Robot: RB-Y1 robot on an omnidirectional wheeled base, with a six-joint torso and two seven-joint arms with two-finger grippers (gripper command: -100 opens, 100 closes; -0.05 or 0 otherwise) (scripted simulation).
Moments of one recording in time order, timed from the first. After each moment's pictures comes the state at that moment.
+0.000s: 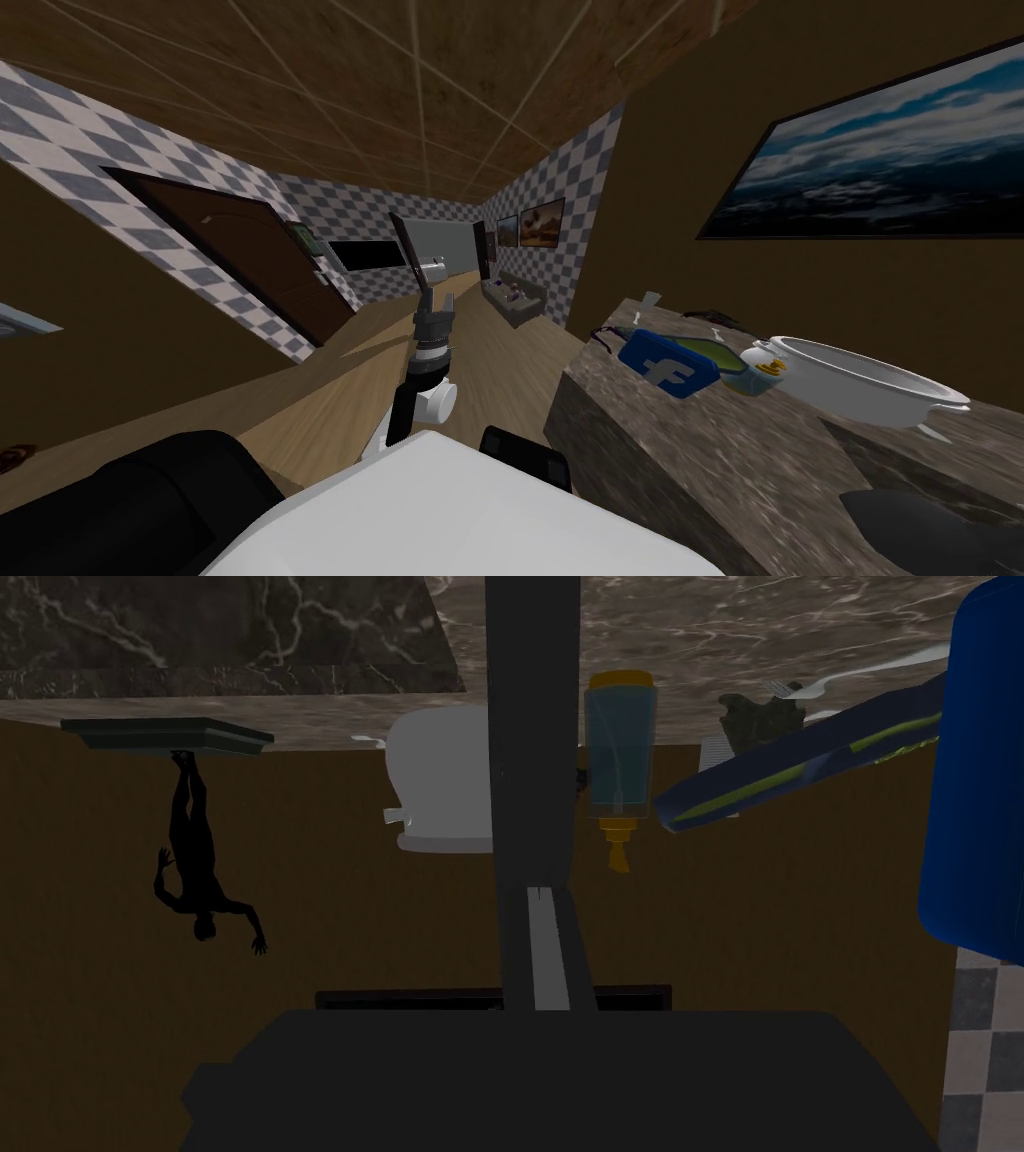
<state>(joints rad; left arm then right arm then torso) 0.47 -0.02 -0.01 -2.32 0.04 -0.64 -0.14 0.93 -0.92 -0.45 -1.76 0.06 0.25 0.20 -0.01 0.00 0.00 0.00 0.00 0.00</state>
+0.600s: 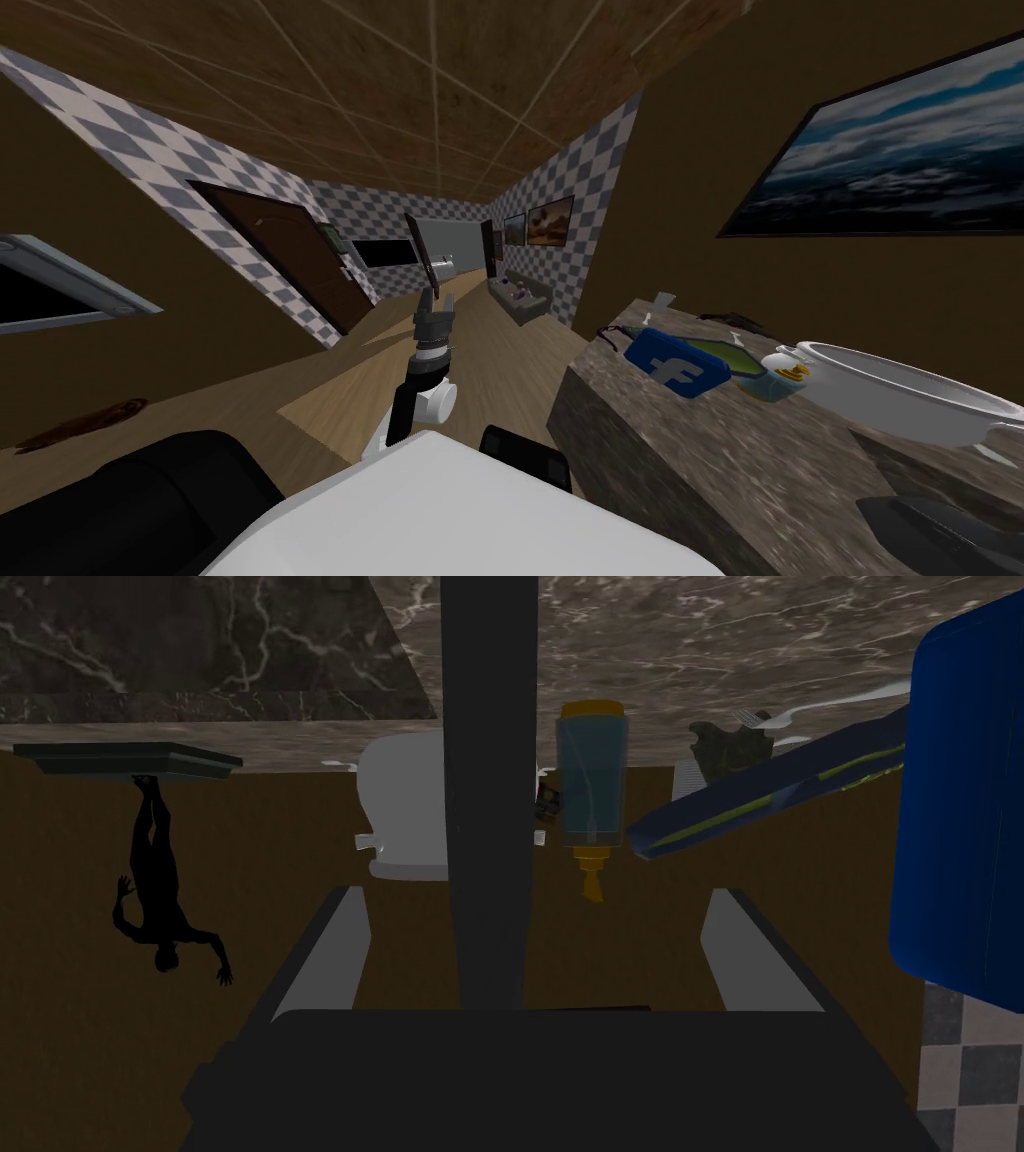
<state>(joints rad) 0.47 -0.02 -0.01 -2.32 0.04 -0.64 -0.14 0.86 -0.96 -0.40 -1.68 -0.01 0.26 0.23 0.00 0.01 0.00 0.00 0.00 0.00</state>
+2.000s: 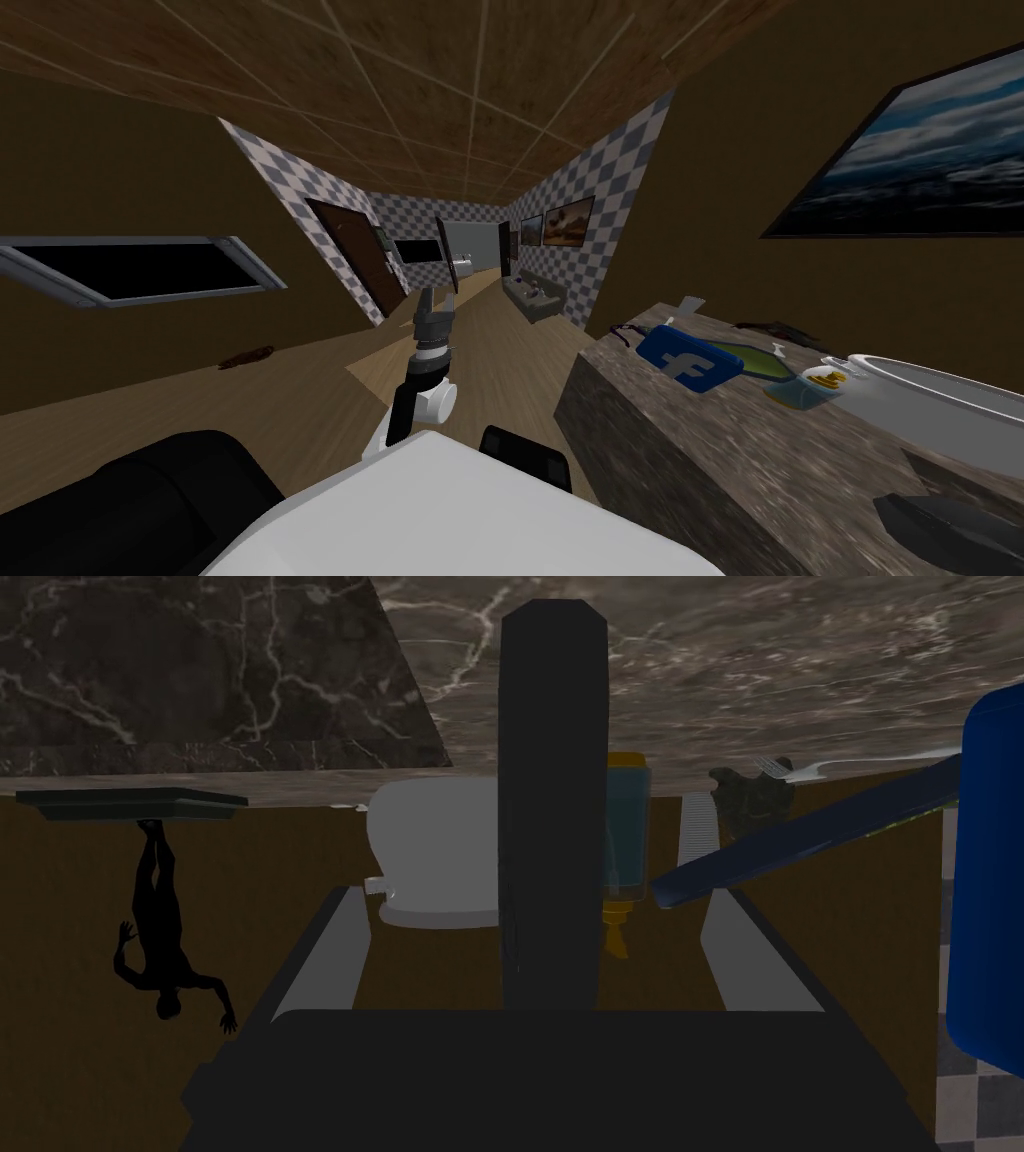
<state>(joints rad) 0.47 -0.02 -0.01 -2.32 0.04 -0.64 -0.14 0.54 -1.03 -0.23 -1.27 -0.16 0.23 0.35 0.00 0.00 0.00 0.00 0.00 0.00</state>
